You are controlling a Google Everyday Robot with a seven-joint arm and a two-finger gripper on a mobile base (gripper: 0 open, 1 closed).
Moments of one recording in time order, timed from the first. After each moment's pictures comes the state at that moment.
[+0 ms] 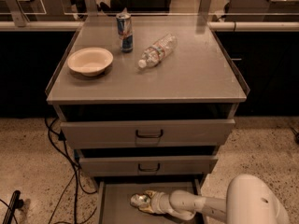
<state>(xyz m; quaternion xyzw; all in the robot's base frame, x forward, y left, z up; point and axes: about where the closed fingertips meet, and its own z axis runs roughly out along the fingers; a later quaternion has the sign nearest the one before) 0.519 0.012 0.127 -0.55 0.73 0.18 0.35</state>
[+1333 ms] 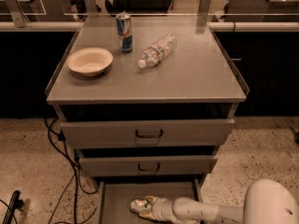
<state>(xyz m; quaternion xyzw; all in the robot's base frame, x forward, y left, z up) 0.489 0.011 0.164 -0.56 0.72 0.17 0.37</state>
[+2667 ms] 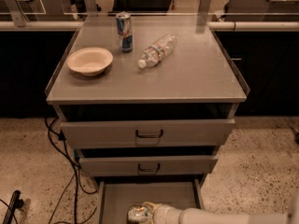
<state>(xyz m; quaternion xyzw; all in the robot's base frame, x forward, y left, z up) 0.419 0.007 0.287 -0.63 0.65 0.12 0.41</state>
